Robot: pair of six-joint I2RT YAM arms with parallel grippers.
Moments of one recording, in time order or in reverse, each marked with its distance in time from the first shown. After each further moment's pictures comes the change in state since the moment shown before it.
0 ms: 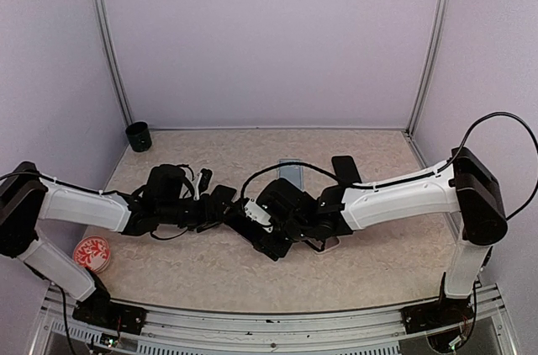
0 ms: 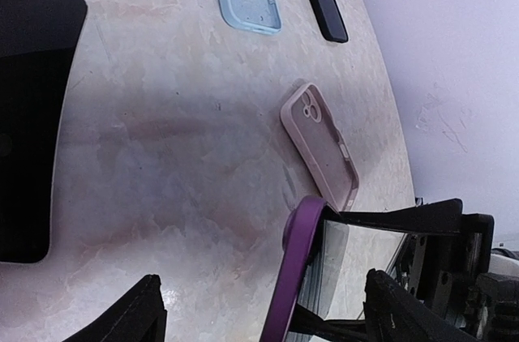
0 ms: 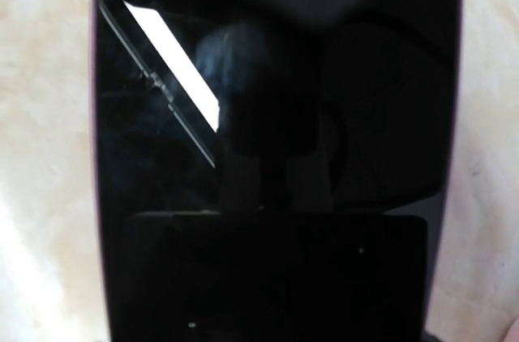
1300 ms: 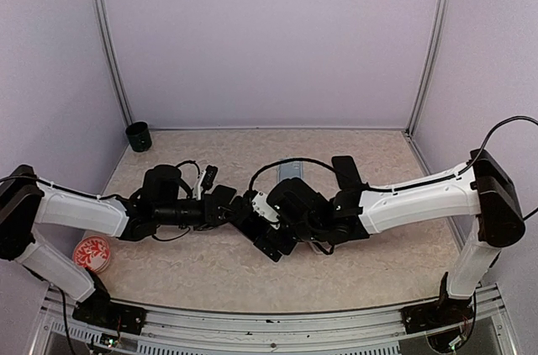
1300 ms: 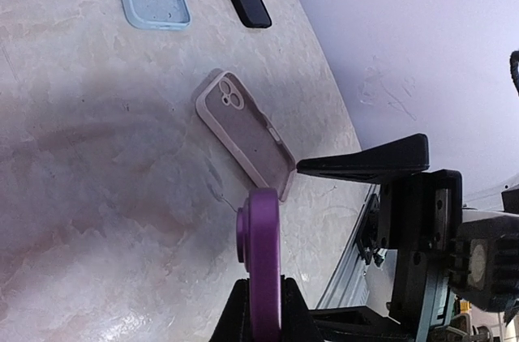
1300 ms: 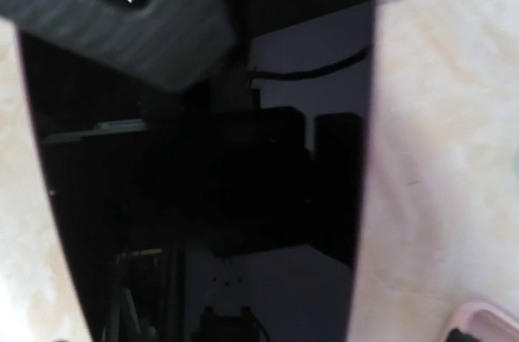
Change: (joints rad) left arm -0.035 -0.021 -0.039 0.161 0.121 -0.003; right arm 0.025 -0.101 -0.095 0.093 0.087 0.008
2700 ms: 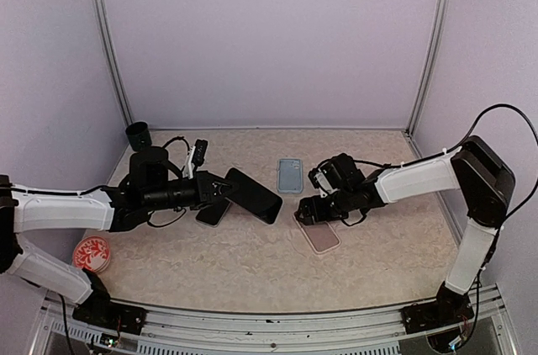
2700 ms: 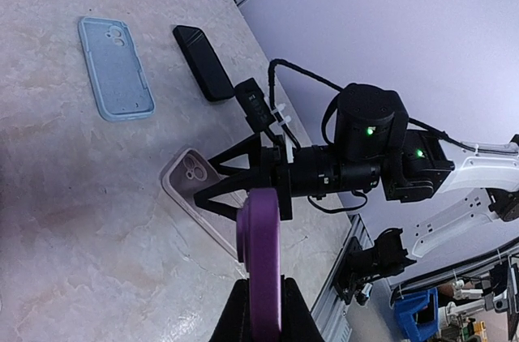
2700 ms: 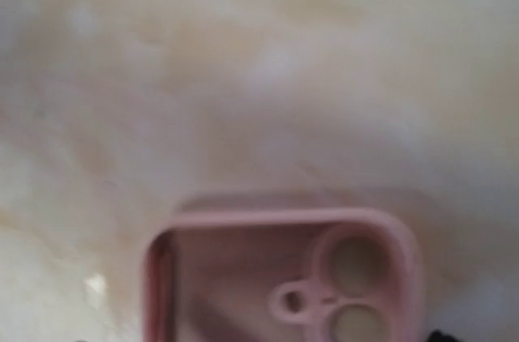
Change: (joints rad) left arm 0.005 -0.137 0.085 -0.069 -0.088 0.009; right arm -0.461 0.031 -0.172 0.085 -0.362 0.446
